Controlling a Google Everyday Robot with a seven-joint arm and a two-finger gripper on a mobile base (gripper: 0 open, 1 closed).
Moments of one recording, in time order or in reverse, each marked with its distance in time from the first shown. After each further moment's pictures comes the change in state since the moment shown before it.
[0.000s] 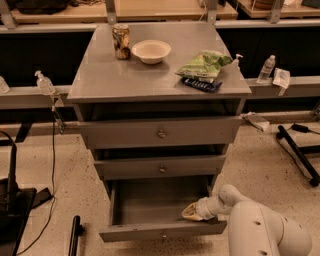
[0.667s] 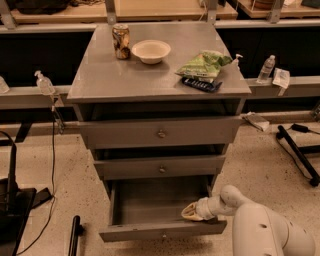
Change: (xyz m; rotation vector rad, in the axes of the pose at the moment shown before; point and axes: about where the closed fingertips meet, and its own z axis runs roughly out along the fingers) arm -0.012 0.000 -0.007 0.018 -0.054 -0.062
